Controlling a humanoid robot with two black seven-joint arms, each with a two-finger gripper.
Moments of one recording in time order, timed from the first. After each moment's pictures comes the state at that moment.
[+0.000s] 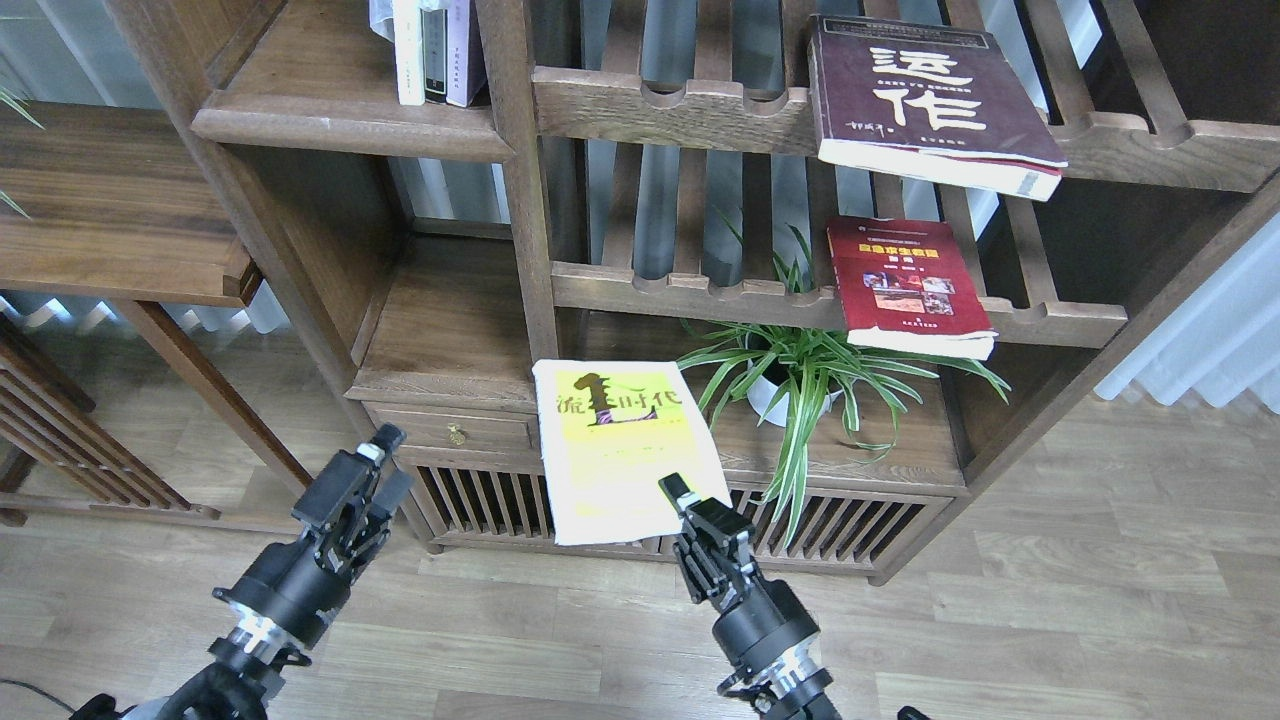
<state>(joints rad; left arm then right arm) 0.12 0.28 -1.10 -1.29 -0.32 -0.49 0.24 -0.11 0.01 0.74 1.17 0.31 0.58 0.07</state>
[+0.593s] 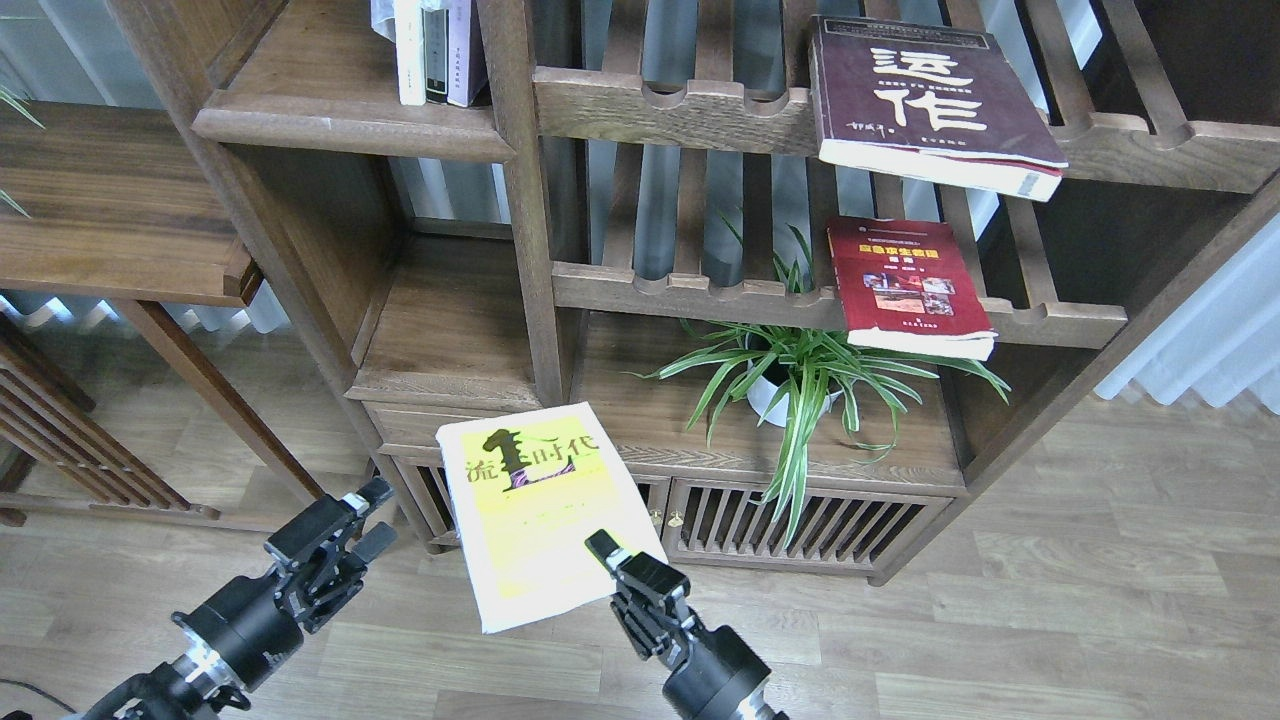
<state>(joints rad) 0.09 0.40 -0.98 -1.27 -0.46 -0.49 0.32 -0.11 0.01 0.62 1.18 0.27 0.58 0.07</state>
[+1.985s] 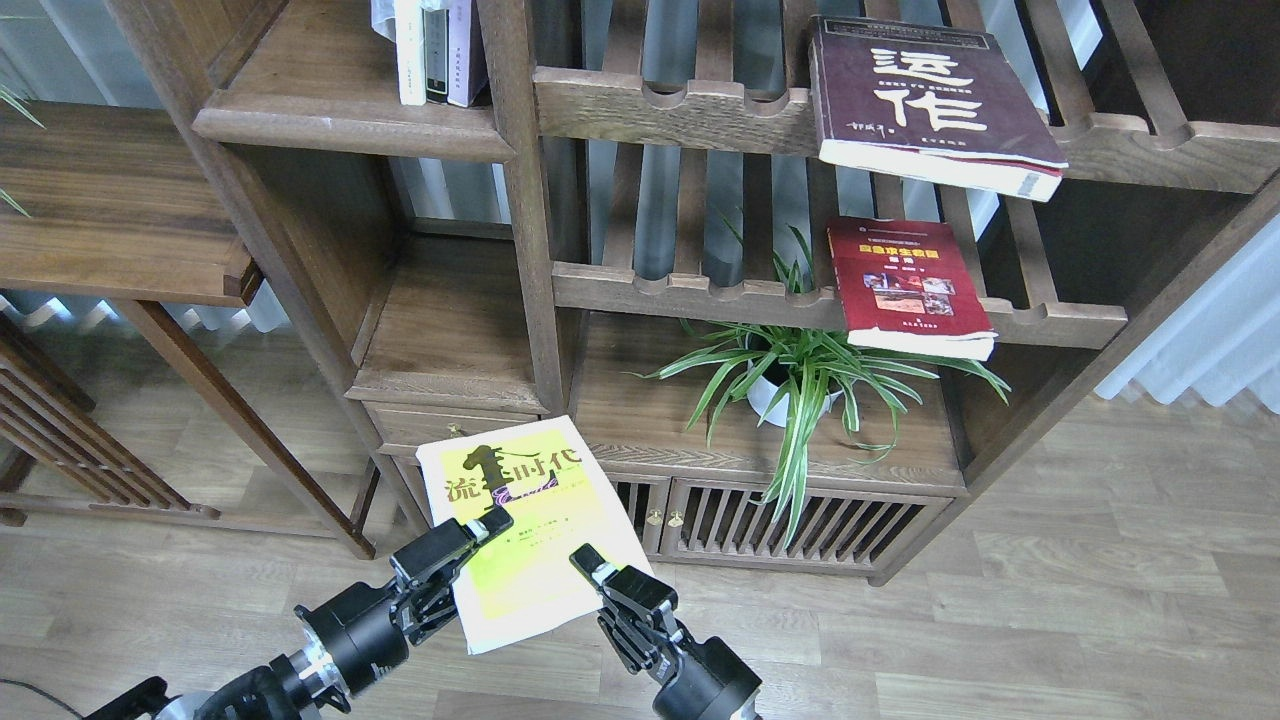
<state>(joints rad) -0.03 0.30 -0.77 -1.19 -0.40 -0.49 0.32 -0.11 0.01 0.61 1.19 0.27 0.58 0.07</state>
